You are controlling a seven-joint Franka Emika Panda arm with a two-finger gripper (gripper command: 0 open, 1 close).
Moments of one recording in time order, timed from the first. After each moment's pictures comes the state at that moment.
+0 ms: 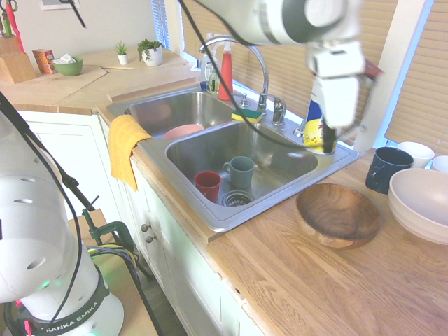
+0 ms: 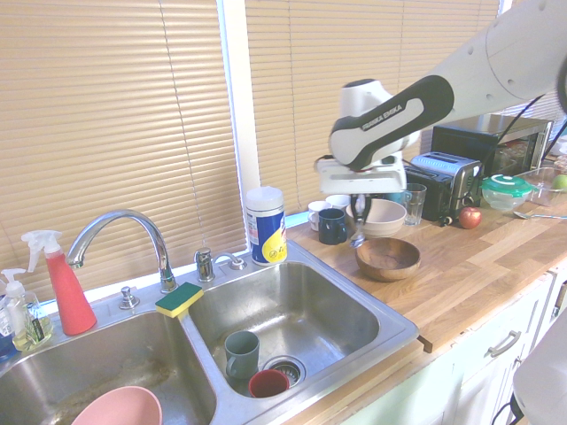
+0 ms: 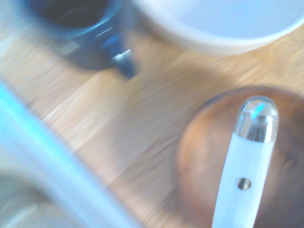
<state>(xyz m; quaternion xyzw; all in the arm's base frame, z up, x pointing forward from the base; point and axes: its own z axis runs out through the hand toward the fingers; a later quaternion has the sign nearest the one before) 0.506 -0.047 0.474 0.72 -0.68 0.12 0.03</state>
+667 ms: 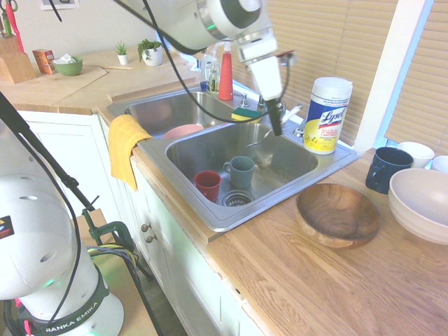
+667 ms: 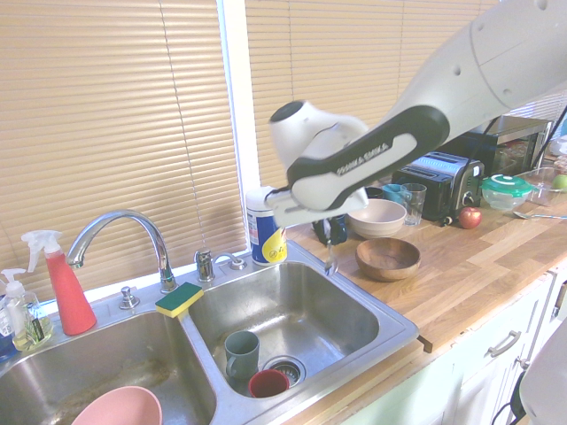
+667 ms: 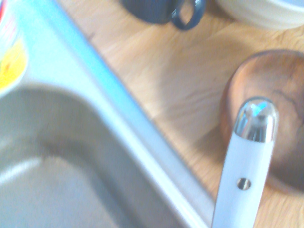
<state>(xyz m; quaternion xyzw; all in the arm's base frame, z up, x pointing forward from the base) 0.480 0.107 0.432 0.75 -0.61 0.20 0.13</state>
